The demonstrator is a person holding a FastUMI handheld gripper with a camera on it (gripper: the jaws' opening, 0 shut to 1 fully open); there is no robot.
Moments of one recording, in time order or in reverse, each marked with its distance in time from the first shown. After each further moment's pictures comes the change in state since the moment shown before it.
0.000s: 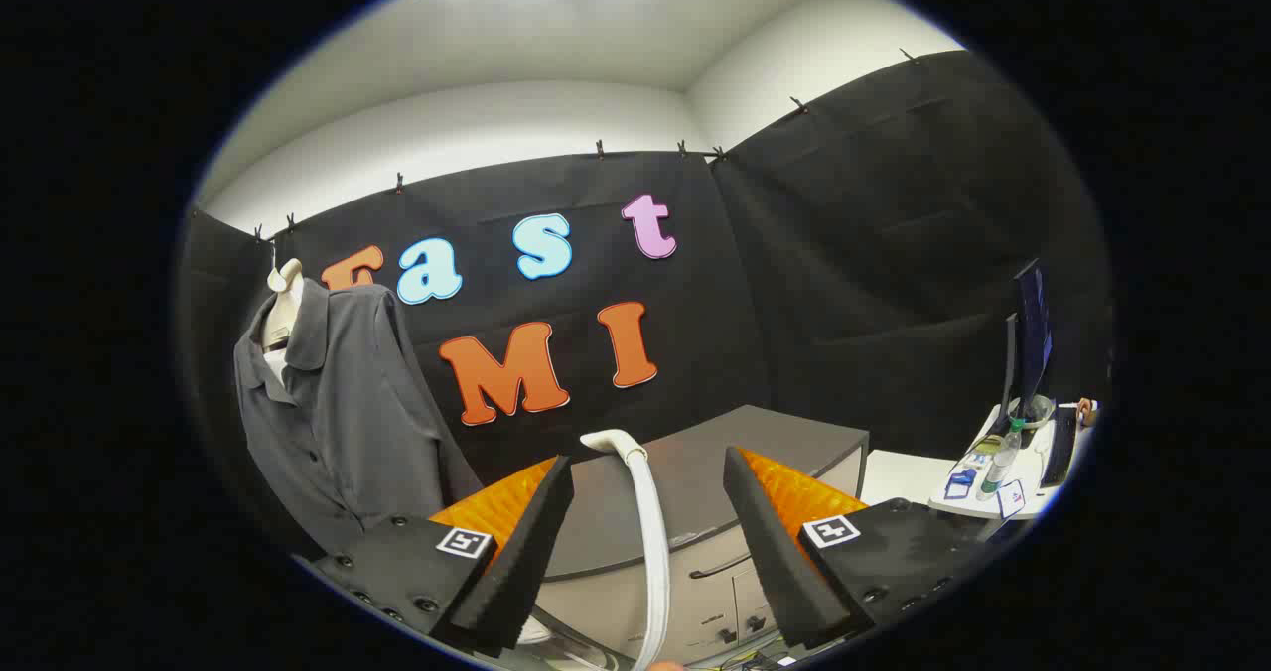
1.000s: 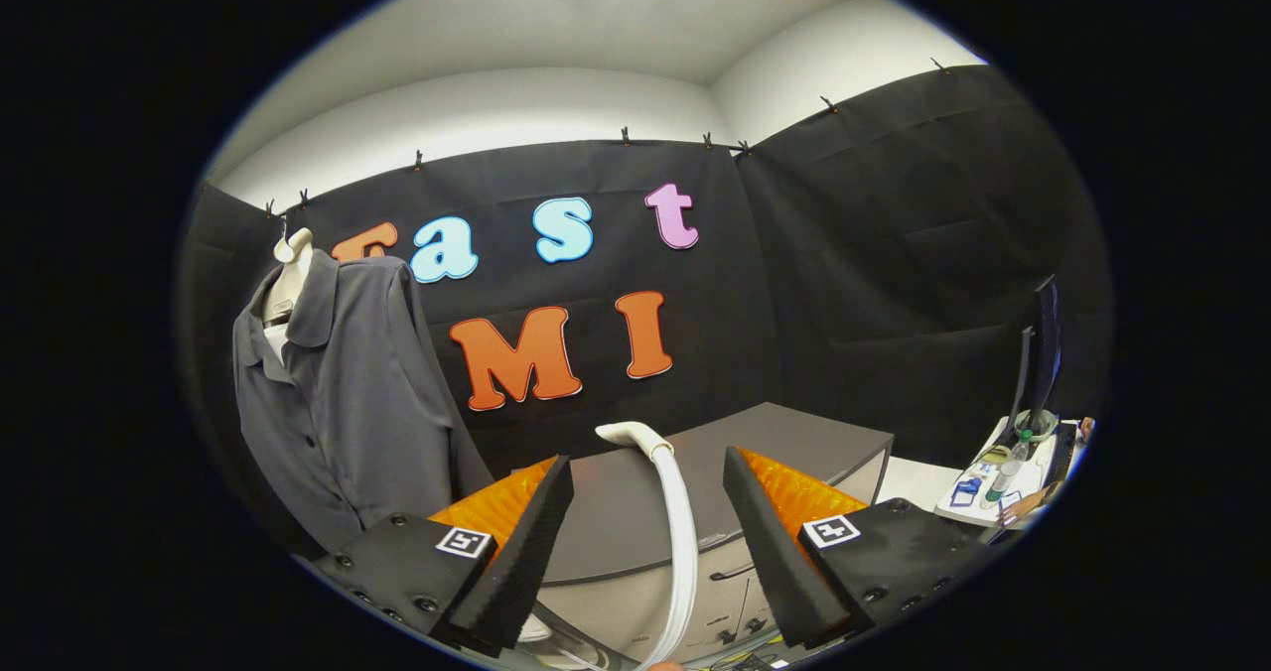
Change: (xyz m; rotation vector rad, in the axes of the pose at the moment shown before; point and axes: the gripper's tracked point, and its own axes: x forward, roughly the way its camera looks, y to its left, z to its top) arm 0.021 0.038 -0.011 -0.043 0.030 0.028
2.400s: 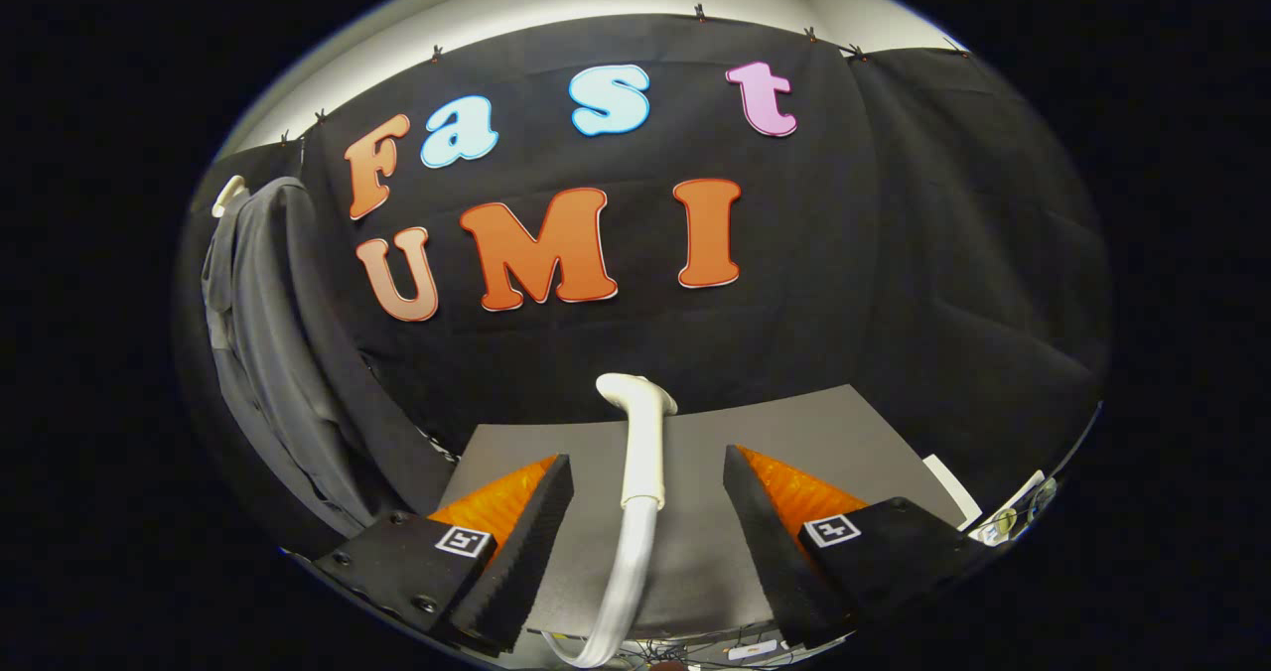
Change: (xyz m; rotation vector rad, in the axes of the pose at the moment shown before) arm 0.248 -0.036 -0.032 -0.138 0.445 0.234
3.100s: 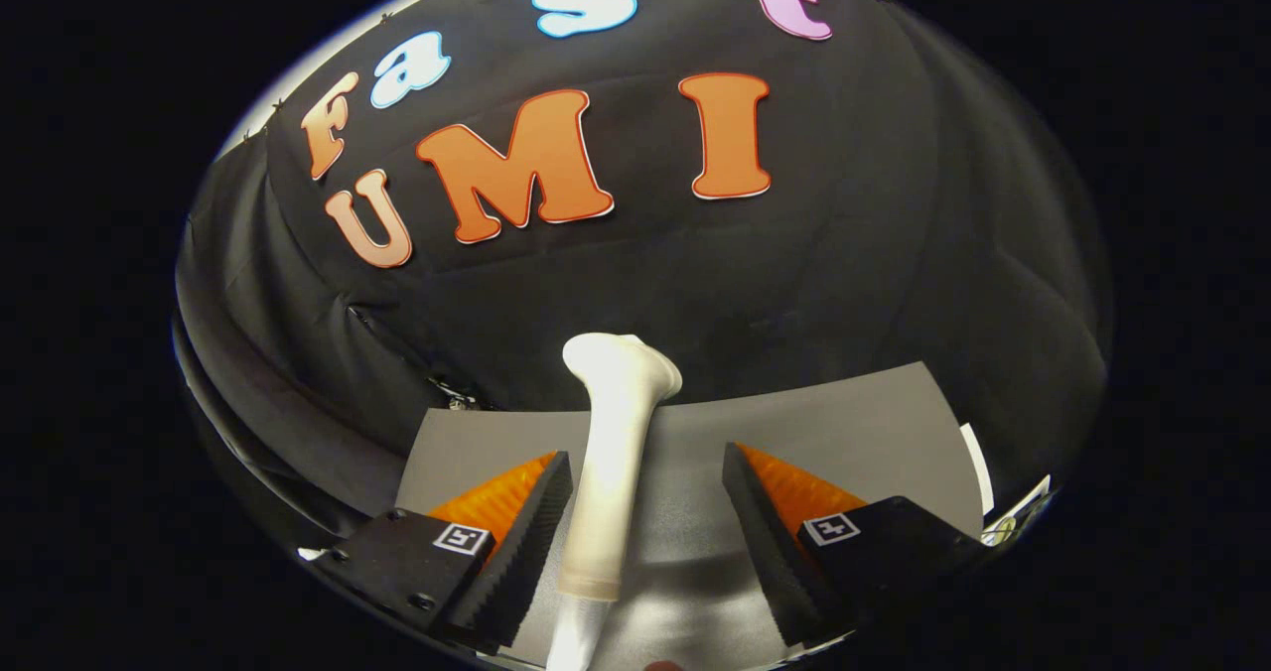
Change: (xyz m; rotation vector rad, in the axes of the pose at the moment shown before) arm 0.125 -0.014 -0.026 0.049 0.319 0.093
